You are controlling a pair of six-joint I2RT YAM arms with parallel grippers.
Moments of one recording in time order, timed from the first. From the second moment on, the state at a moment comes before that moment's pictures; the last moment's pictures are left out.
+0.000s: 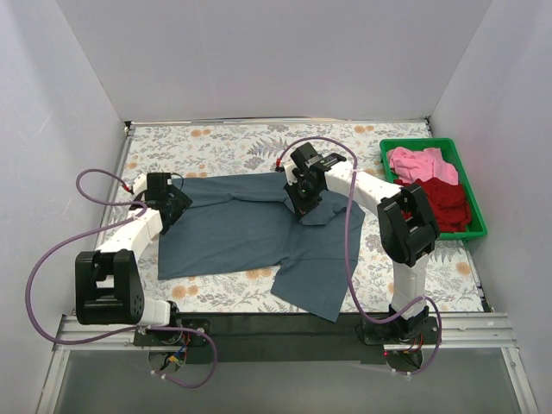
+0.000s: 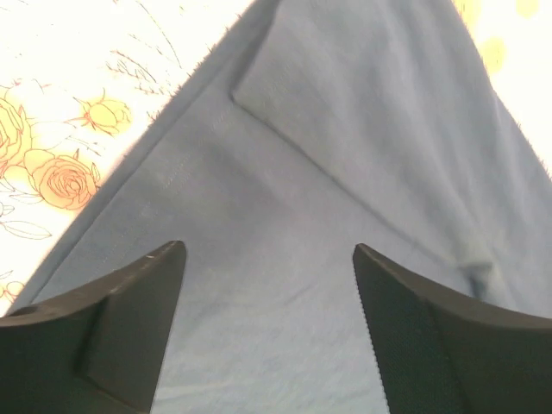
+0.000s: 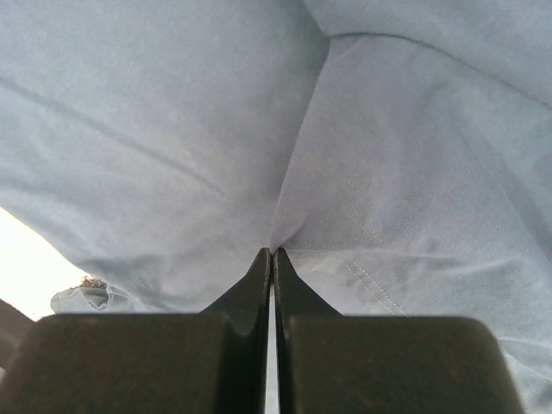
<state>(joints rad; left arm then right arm) -0.01 1.38 0.79 -0.33 -0.25 -0.81 0.62 1.96 1.53 -0.77 -0.25 -0.03</state>
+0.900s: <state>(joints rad) 0.09 1.74 1.00 -0.27 -0.37 -0.82 0.62 1.99 1.52 -0.78 -0.30 -0.02</state>
